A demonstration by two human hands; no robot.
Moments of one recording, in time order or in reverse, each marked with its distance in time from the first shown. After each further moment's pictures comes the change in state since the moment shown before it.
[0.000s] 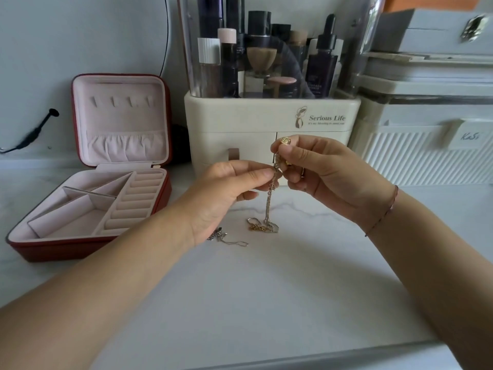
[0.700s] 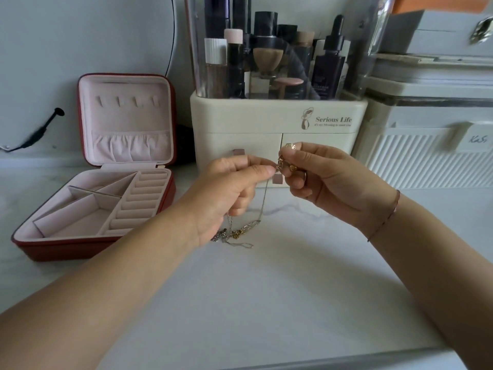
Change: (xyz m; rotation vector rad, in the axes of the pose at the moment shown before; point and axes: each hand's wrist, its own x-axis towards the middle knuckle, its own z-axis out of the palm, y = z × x) left_hand -0.005 0.009 0.000 -0.015 0.056 -0.020; right_hand 0.003 0.007 0.002 0.051 0.016 0.059
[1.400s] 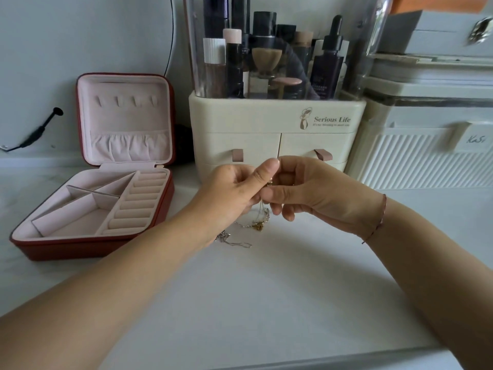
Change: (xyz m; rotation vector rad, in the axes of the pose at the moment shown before) left_hand -0.002 -0.006 0.007 0.235 0.009 0.105; right_hand -0.002 0.006 0.004 -0.351 -0.188 0.068
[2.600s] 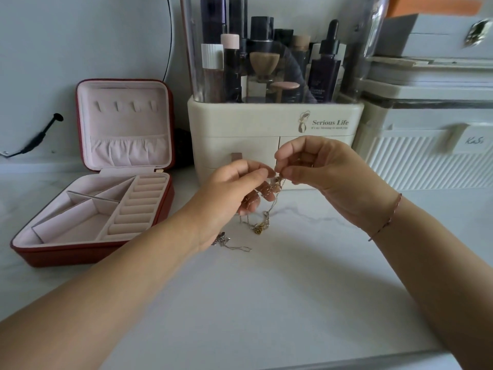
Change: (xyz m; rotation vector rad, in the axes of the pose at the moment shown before) left_hand 0.003 -0.001 -0.002 -0.181 0.002 -0.084; right_hand -0.003 -0.006 -0.012 -0.011 0.282 -0.225
